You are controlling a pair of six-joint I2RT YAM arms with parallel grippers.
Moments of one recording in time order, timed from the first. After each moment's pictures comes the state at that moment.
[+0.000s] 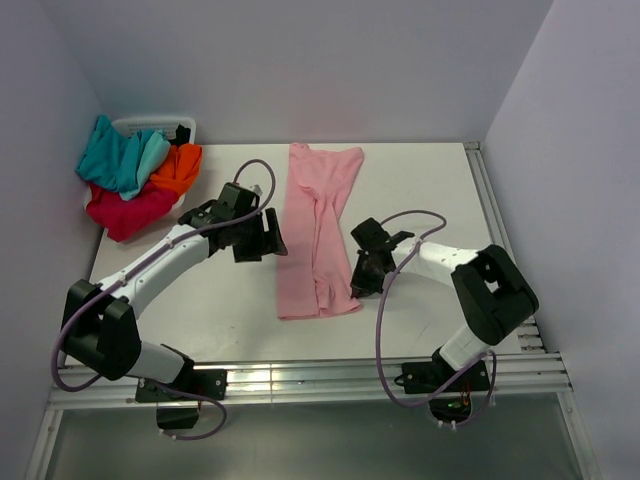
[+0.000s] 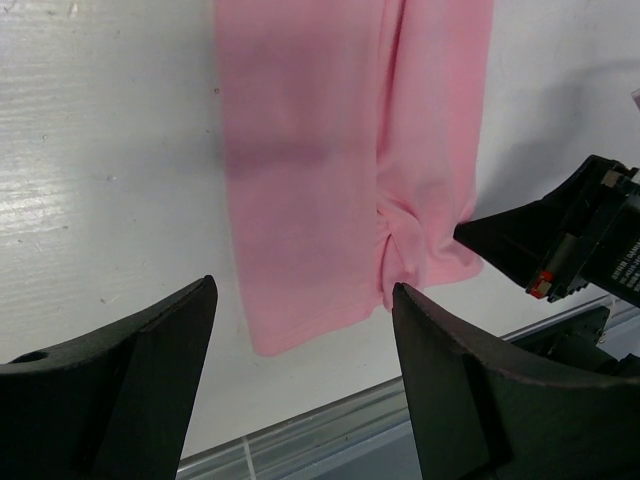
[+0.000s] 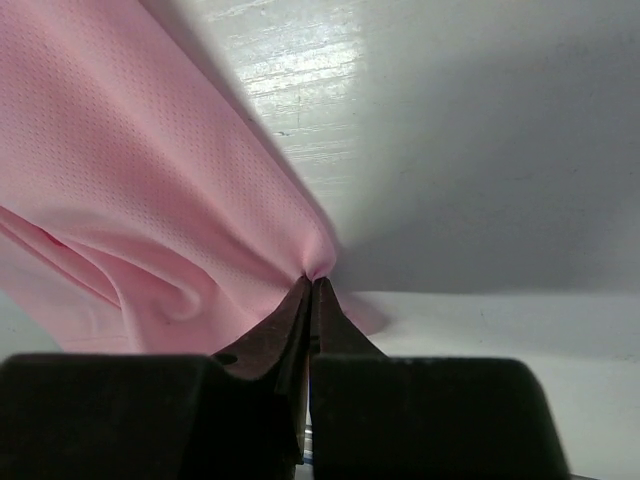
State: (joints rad) left arm -0.50 1.42 1.10 -0.62 0.16 -0.64; right arm 0.57 1.58 0.83 -0.54 -0.11 0.92
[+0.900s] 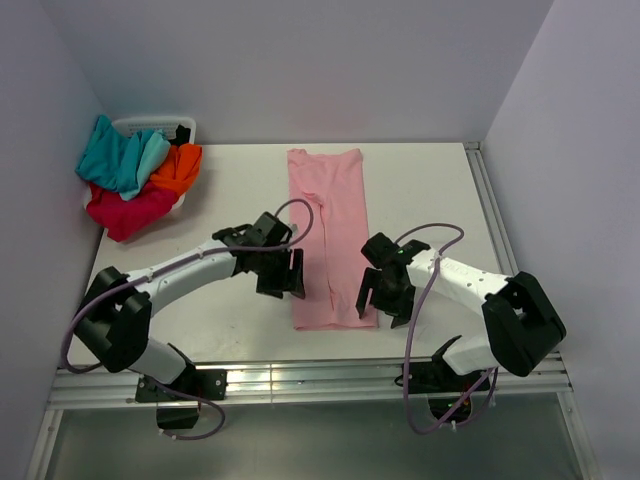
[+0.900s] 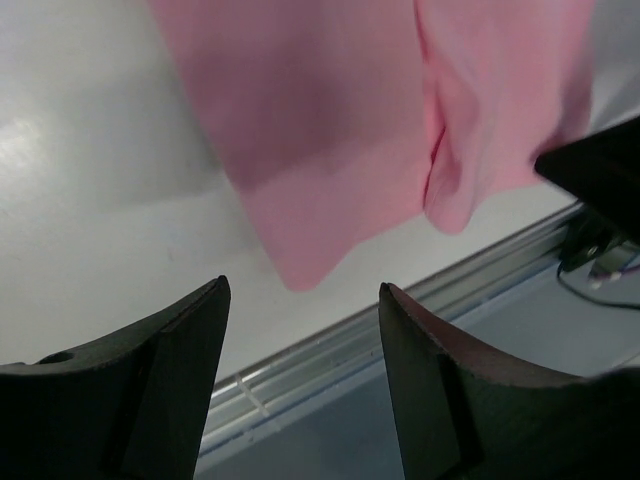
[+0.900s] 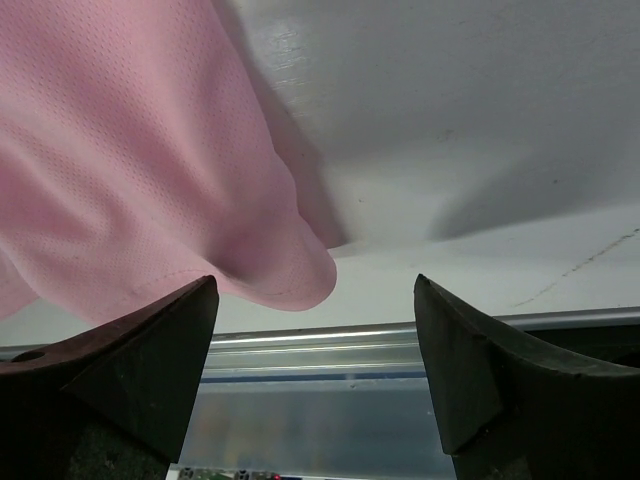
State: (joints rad) left arm -0.70 1.49 1.01 -0.63 0.24 -0.62; right arm 0.61 1.38 0.76 -0.88 -0.07 0.95
